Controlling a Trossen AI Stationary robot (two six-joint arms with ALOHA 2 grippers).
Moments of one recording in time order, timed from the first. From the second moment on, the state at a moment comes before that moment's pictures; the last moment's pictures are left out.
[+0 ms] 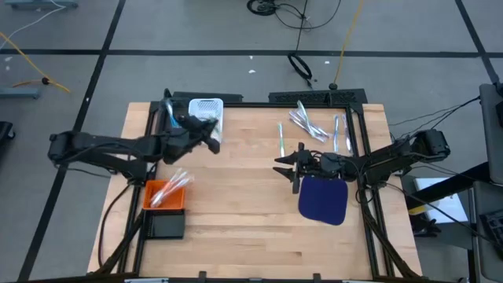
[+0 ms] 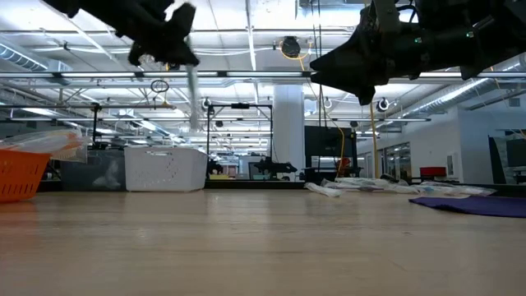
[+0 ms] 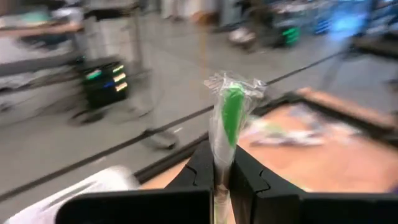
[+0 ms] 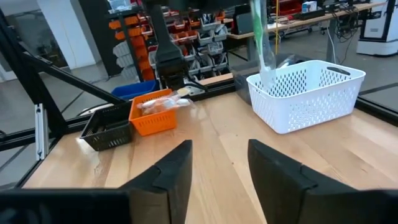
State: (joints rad) left arm 0.07 1.04 0.68 0.12 -0.74 -0.23; right arm 0.09 1.33 0.41 0.84 0.23 0.23
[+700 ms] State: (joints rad) left arm 0.48 1.03 0.68 -0.20 -0.59 -0.43; right arm 0.08 1.33 0.41 0.84 0.23 0.23
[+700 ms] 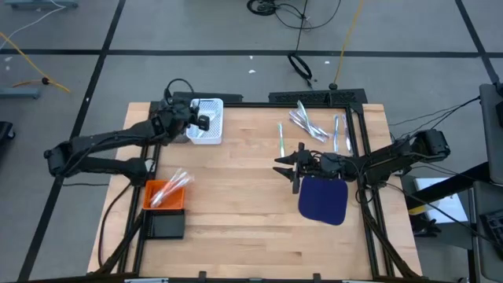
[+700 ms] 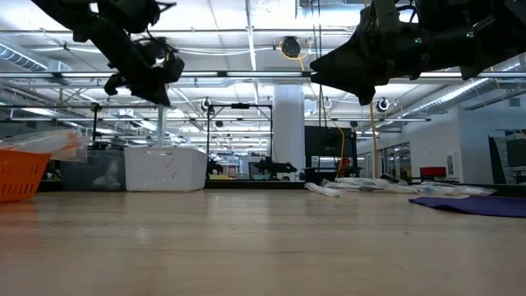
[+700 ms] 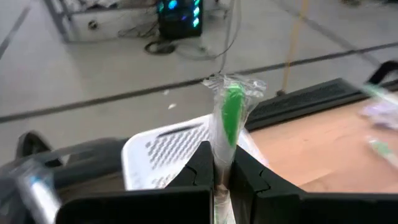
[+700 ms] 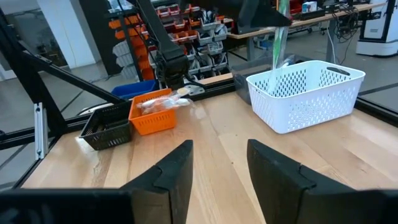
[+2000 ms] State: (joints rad) left arm 0.64 1.41 0.95 -0.51 -0.44 -0.42; right arm 0.08 1.33 0.41 0.81 0.24 0.22
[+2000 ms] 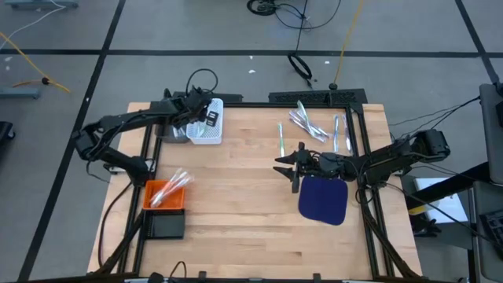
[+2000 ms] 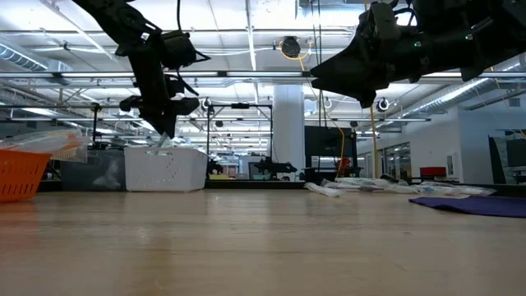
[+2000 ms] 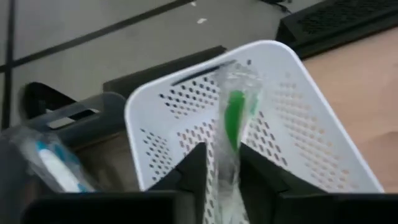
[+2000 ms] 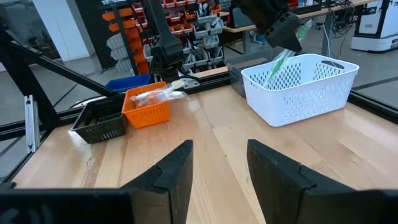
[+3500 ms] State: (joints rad) left arm 0.07 1.41 0.94 -0.18 -0.11 -0.29; right arm -0.22 1.33 0.41 0.37 0.39 0.43
